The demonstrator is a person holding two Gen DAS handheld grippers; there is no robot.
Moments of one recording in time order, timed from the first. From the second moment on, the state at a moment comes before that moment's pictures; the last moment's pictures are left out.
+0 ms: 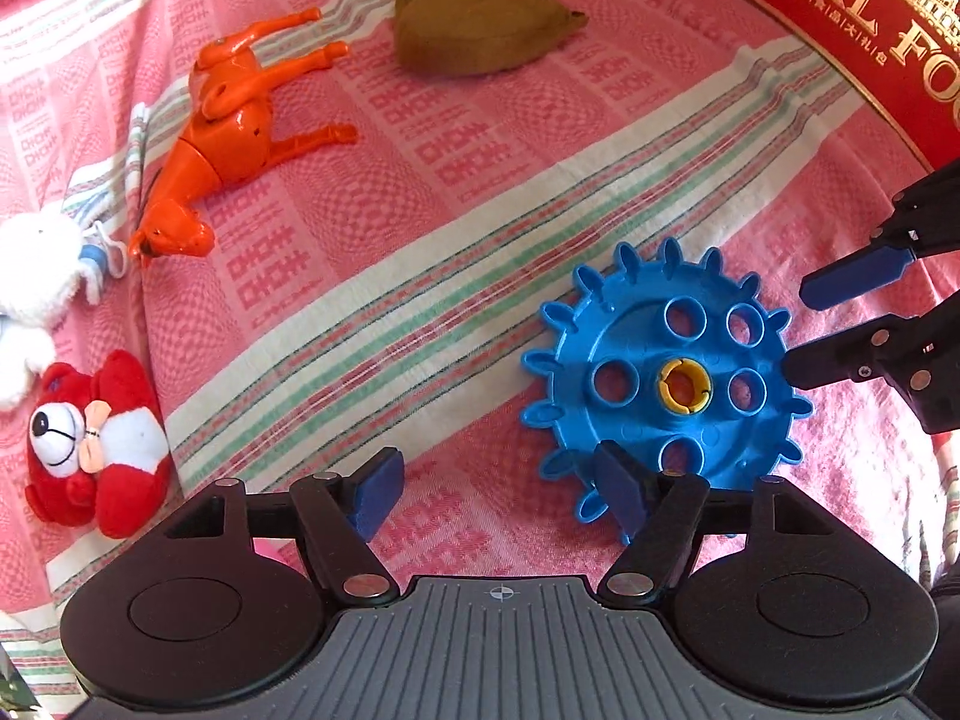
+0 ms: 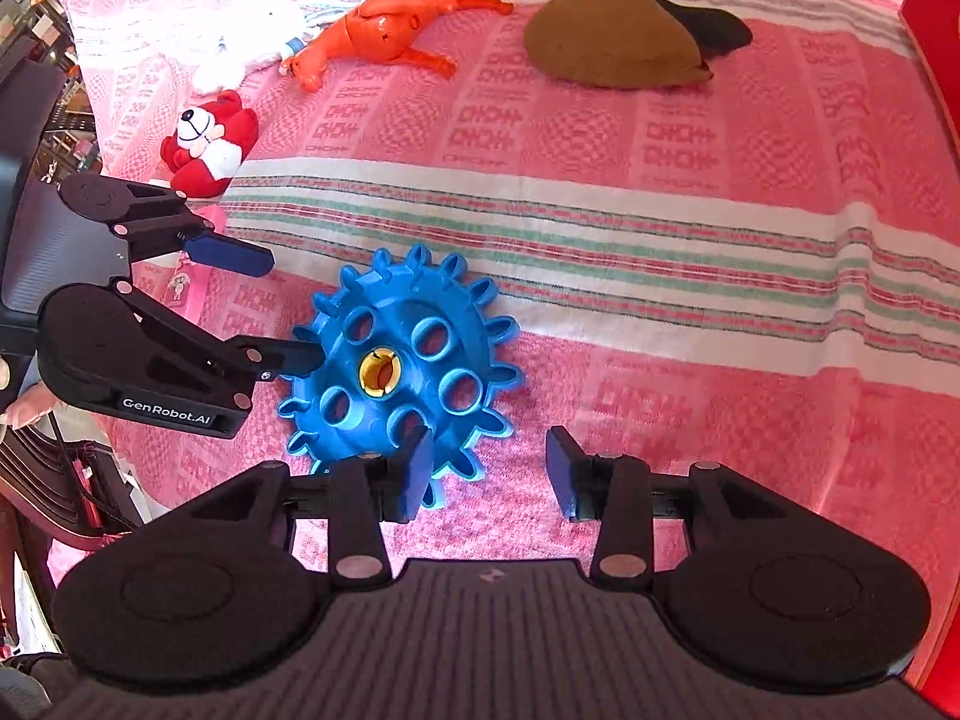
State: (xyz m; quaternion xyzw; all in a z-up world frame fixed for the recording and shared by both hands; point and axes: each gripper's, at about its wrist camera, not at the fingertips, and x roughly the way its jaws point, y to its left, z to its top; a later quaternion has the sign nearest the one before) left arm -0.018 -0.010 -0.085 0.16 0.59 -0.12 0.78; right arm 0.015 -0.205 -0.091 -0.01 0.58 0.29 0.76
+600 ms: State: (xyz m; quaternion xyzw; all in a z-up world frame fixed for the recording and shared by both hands) left arm -0.035 0.009 -0.088 0.12 0.56 -0.12 0.81; right arm 0.005 -0.191 -0.095 0.02 0.56 0.32 0.76
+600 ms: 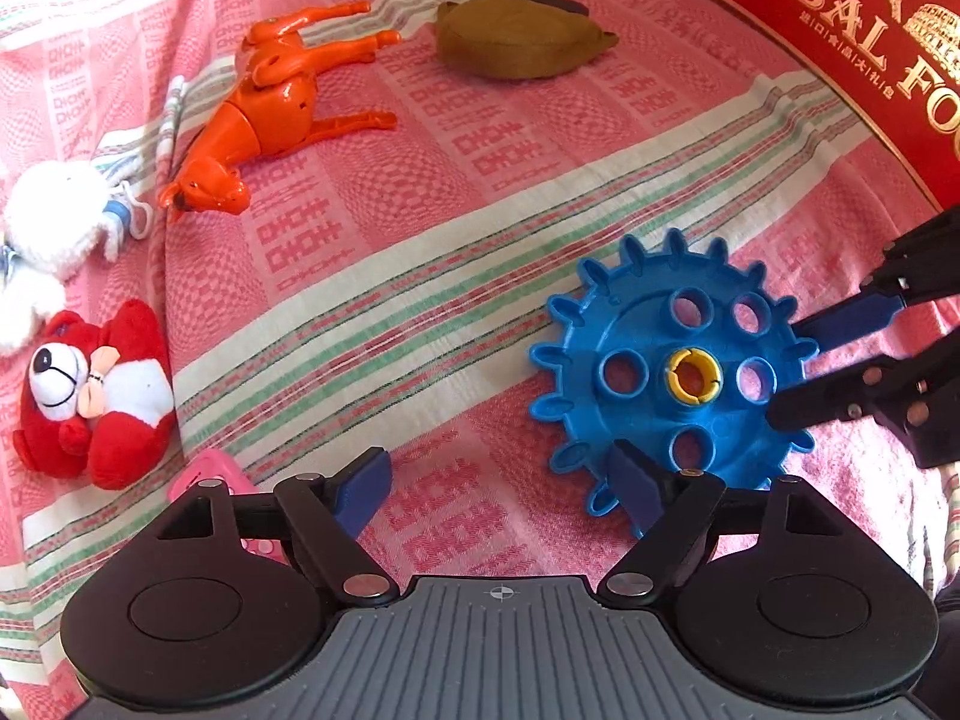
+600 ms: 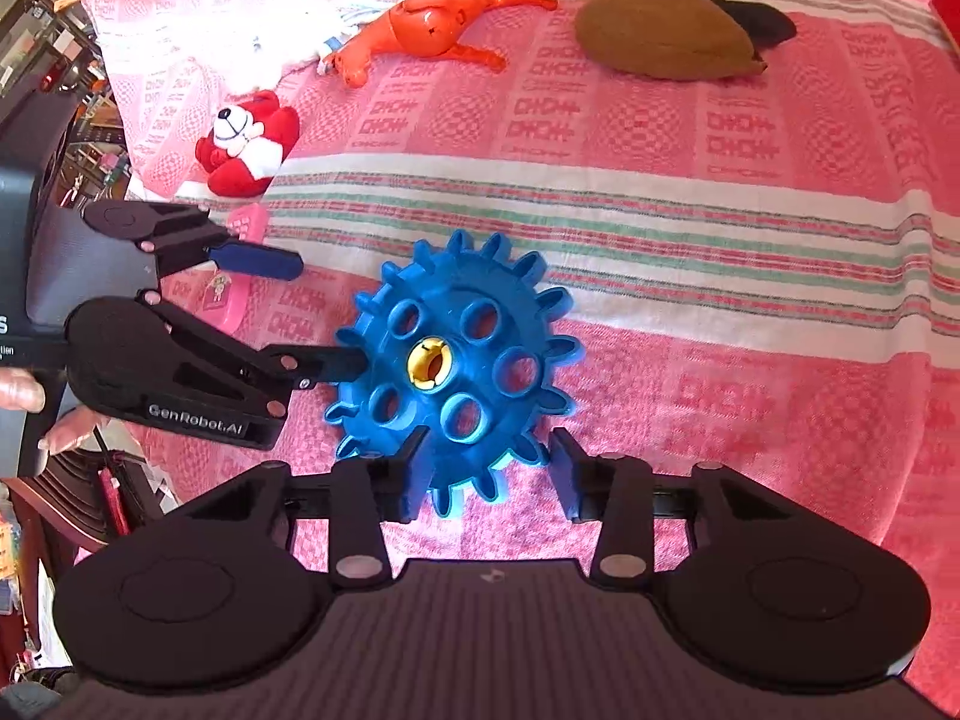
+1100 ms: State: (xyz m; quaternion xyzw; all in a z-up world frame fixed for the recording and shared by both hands) left arm -0.050 0.011 -0.079 0.13 0.53 -0.17 0.82; right arm 0.021 -0.191 -0.053 0.07 0.51 0.37 0.78
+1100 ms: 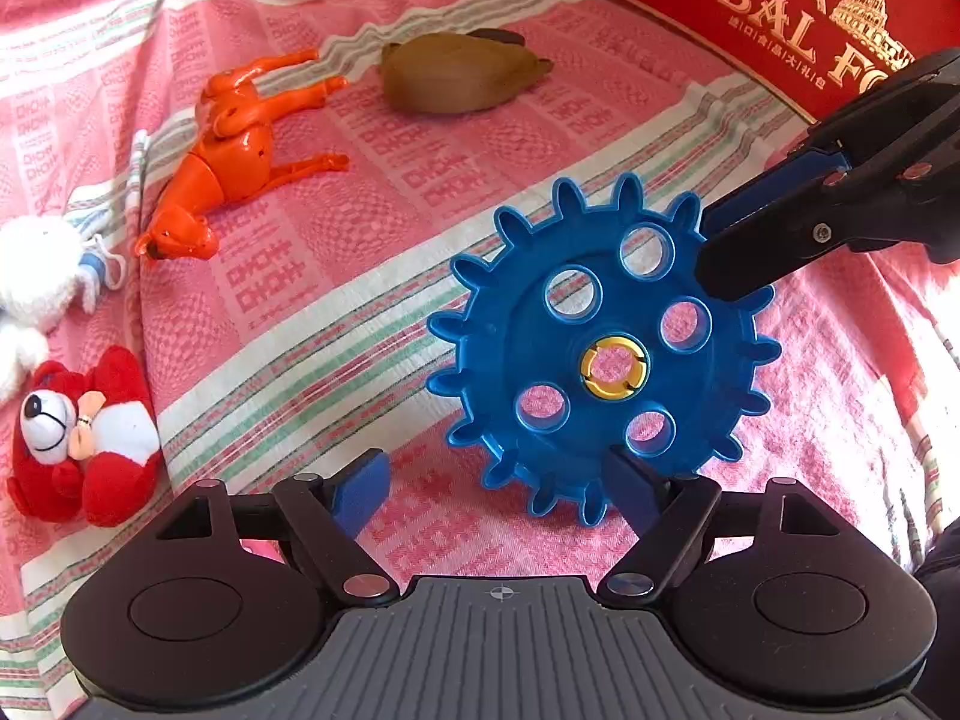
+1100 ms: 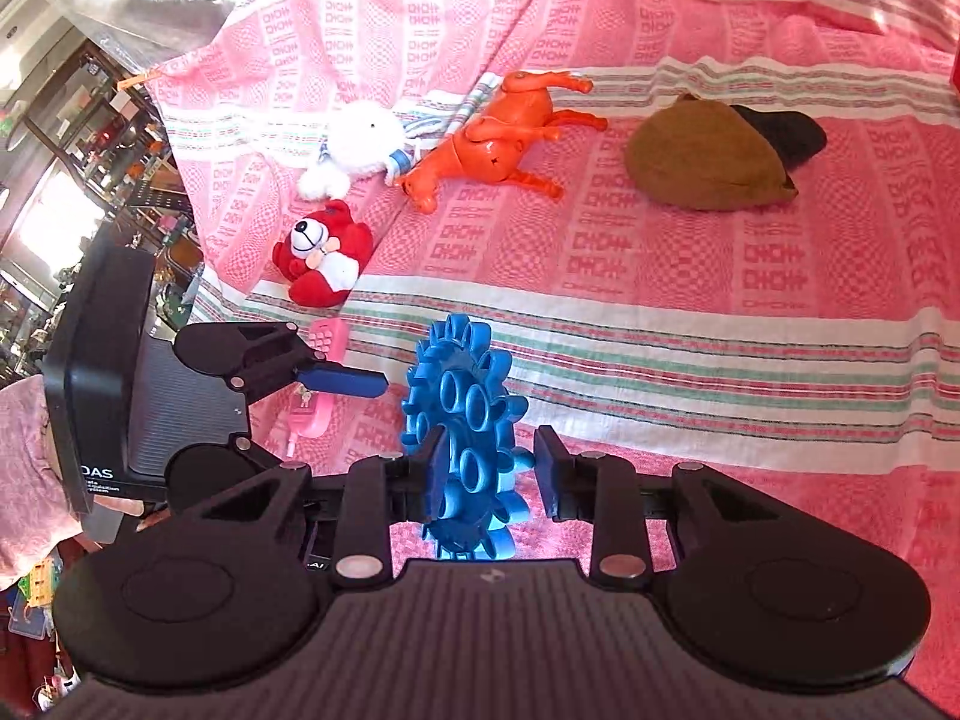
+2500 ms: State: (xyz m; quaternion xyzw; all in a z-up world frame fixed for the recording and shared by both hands) left arm -0.053 -0.002 -0.048 0.23 0.48 -0.36 0.77; right arm -0.001 -0.164 -0.048 -0.13 0.47 0.45 0.75
